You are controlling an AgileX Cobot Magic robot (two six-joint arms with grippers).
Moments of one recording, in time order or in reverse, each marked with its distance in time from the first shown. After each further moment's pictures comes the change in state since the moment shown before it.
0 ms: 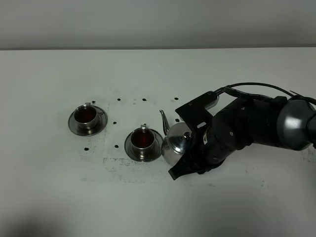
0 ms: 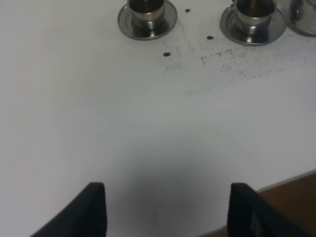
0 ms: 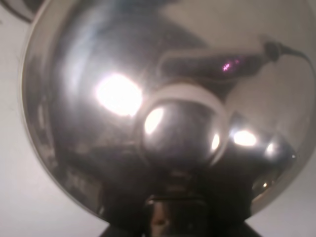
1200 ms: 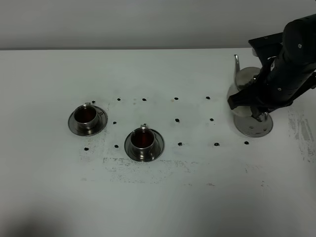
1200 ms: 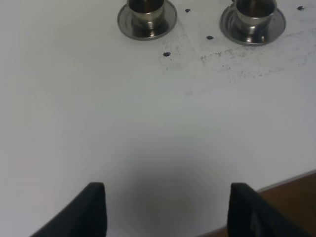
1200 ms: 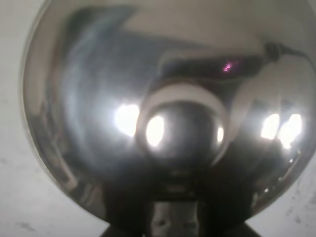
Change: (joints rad) left arm 0.000 0.000 0.000 0.000 0.000 0.000; right arm -0.381 -0.064 -0.279 -0.045 0.411 -0.019
